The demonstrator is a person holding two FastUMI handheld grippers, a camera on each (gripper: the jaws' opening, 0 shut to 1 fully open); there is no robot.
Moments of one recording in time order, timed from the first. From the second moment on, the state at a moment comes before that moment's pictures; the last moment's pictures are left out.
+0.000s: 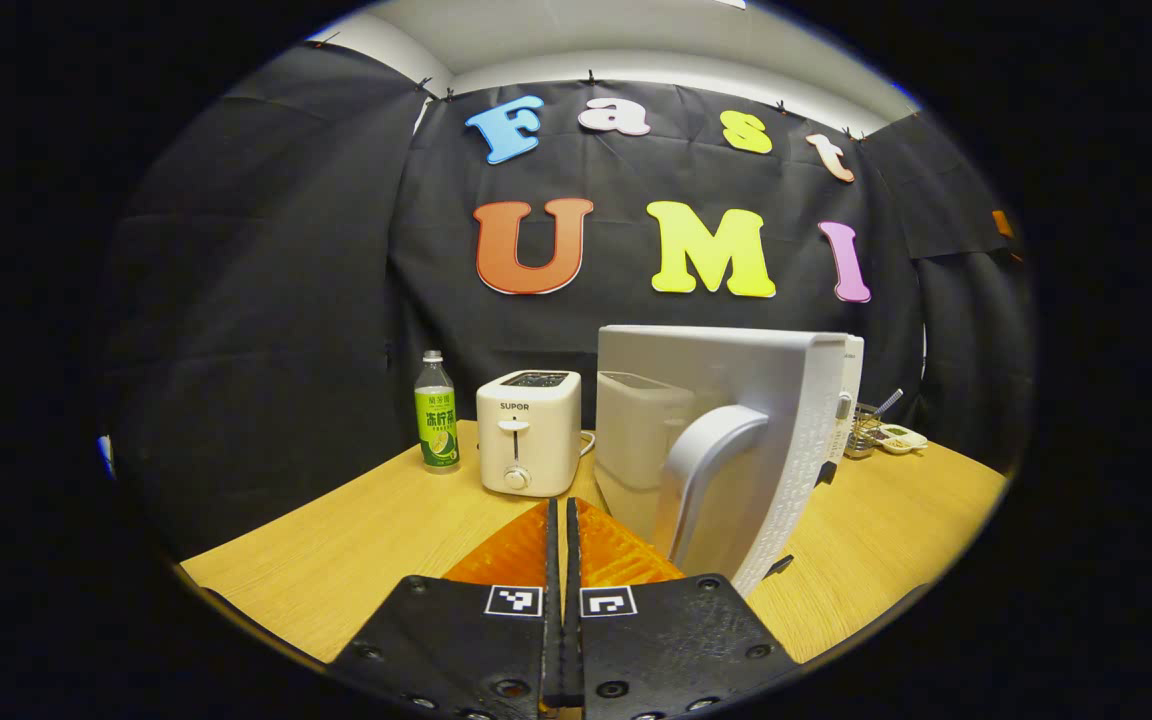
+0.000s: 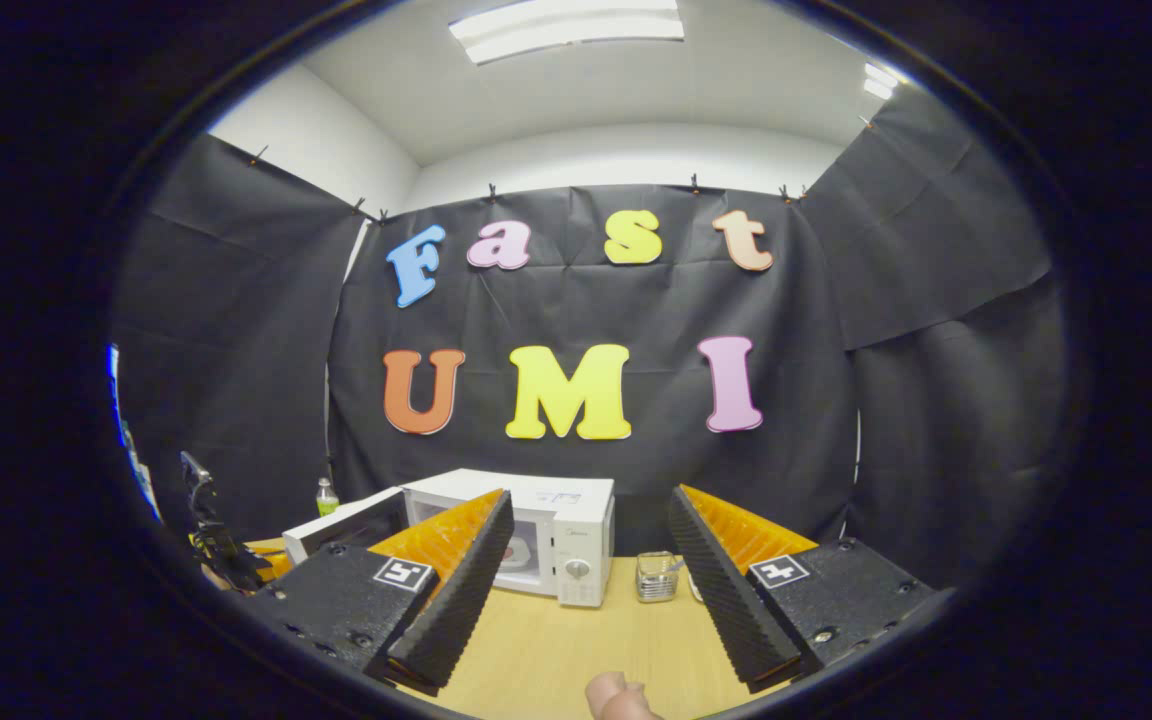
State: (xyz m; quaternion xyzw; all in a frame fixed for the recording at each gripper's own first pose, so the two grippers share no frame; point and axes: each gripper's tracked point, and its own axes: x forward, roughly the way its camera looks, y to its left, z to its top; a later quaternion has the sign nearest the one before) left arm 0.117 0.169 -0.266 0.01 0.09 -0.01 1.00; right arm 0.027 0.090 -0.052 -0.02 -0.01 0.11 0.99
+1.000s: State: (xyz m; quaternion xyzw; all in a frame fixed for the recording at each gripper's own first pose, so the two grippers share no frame) left arm 0.199 -0.018 -0.263 -0.03 0.03 -0.17 0.98; right arm -0.063 -0.010 -0.004 0.02 -0.05 0.07 1.00
